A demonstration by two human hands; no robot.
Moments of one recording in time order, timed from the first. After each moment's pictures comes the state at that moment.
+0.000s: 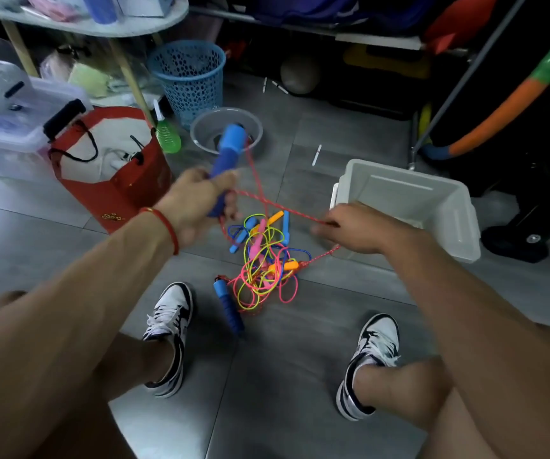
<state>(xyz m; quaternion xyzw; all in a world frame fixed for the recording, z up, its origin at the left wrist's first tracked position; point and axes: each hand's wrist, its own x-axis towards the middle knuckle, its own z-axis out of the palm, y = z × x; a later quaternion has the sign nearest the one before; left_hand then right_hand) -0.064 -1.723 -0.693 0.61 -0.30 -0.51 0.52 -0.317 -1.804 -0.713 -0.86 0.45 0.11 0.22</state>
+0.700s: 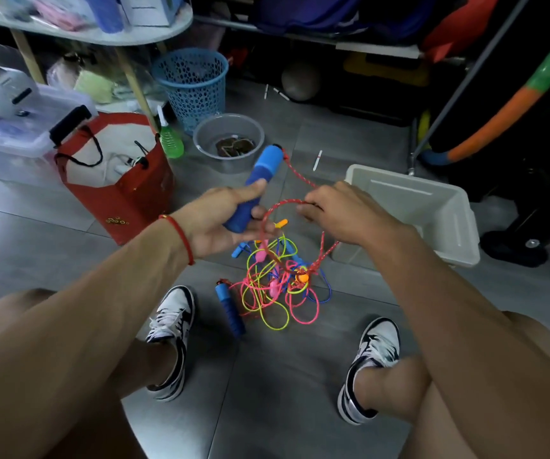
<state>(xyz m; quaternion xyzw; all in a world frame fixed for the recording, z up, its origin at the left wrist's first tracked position) -0.086 -1.715 -0.684 0.53 -0.25 -0.67 0.44 -0.283 -1.793 -0.684 -0.89 0.43 -0.01 0.13</state>
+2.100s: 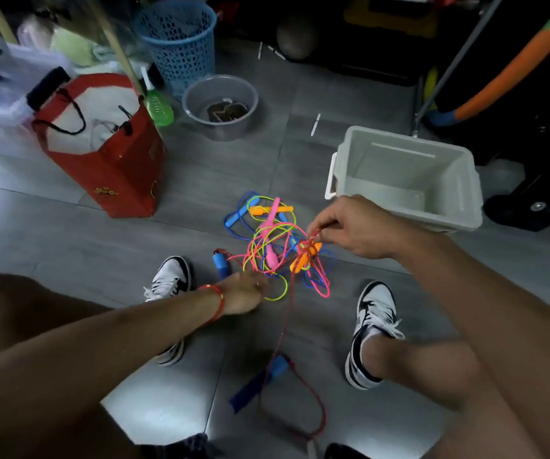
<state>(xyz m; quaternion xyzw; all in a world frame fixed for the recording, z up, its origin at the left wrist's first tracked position) -0.131 -1.631 -0.833 0.66 -0.48 -0.58 0.05 -0.338 -1.756 -0.726 -0.87 0.38 0.01 0.32</state>
